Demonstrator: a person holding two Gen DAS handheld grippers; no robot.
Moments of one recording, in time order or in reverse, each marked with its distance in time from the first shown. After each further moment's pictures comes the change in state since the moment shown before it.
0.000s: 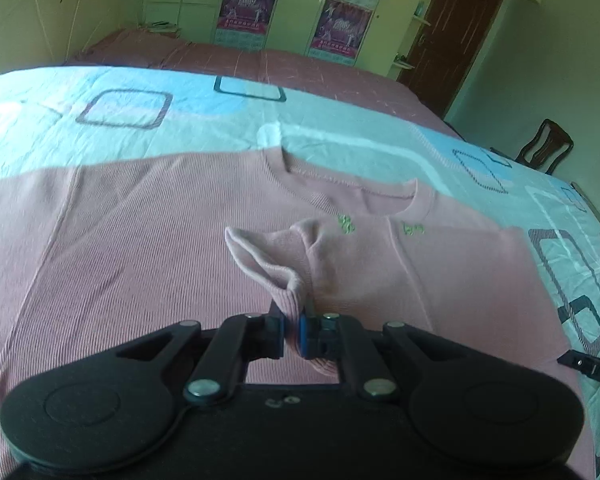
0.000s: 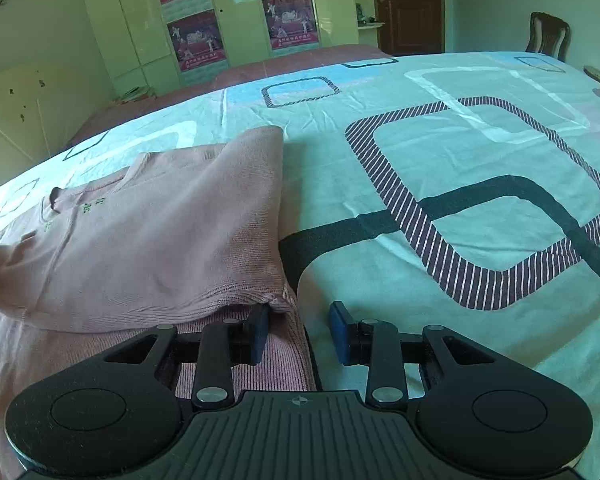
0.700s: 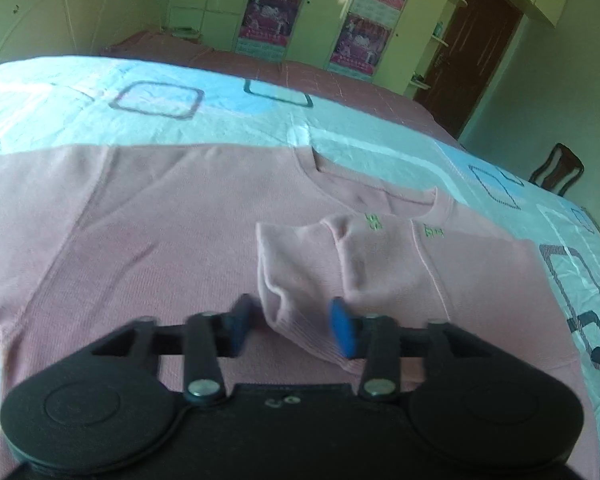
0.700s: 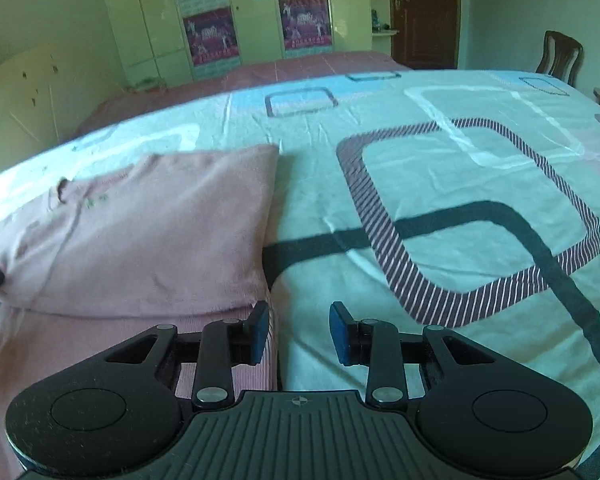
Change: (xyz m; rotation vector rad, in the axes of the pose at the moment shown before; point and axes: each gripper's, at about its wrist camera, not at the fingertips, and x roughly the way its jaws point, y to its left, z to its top) left arm -0.017 0.020 -0.015 -0.059 -0.094 0.042; right arm -0.031 -0.020 0.017 -0.038 -0.046 0.041
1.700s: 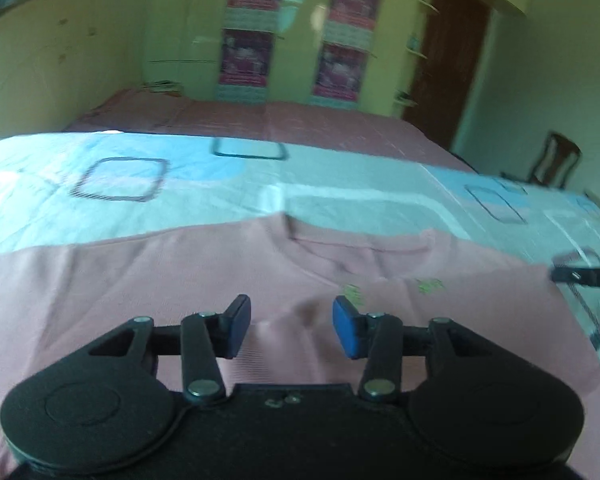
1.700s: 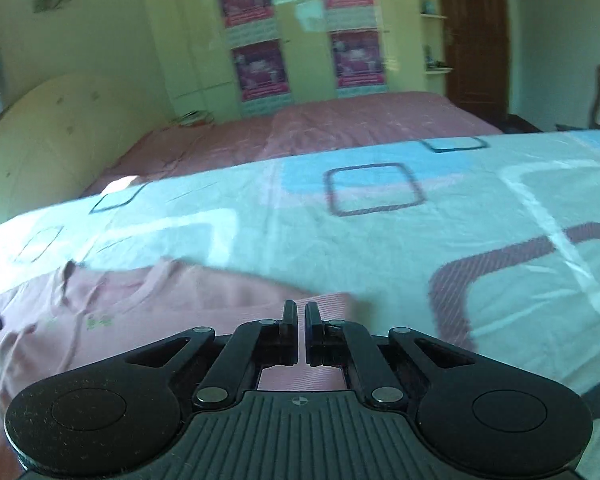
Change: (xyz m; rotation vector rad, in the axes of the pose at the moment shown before) left arm 0.036 -0.053 0.031 0.203 -0.062 -0.007; right arm 0.110 0.060 0.085 -0.186 -0.015 0.184
